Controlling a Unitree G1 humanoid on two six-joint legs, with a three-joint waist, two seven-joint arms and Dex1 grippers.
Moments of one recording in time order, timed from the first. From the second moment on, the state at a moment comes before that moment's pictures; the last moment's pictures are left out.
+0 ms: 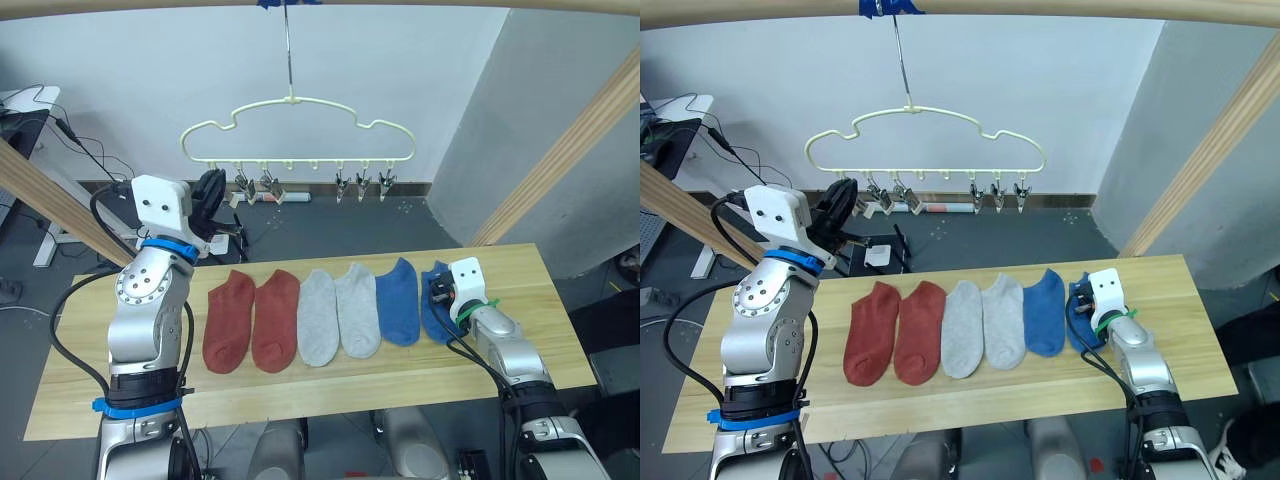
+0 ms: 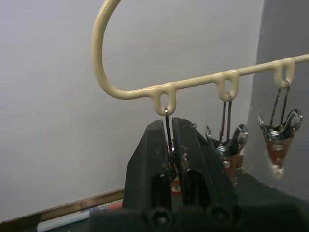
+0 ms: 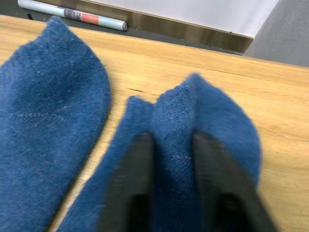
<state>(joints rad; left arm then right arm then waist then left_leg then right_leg) -0.38 0.40 0.25 -0.12 -0.35 0.23 -0.35 -0.30 -0.30 0.00 0.35 0.07 0.27 0.28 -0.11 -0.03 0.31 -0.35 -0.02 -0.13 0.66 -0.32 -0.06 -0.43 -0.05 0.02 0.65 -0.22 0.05</state>
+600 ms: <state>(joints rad) -0.41 0.47 0.27 -0.16 -0.49 0.41 -0.45 -0.23 -0.49 0.15 -0.15 -0.01 0.20 0.54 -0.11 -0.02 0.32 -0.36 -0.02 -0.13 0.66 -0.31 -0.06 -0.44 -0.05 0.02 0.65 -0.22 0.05</state>
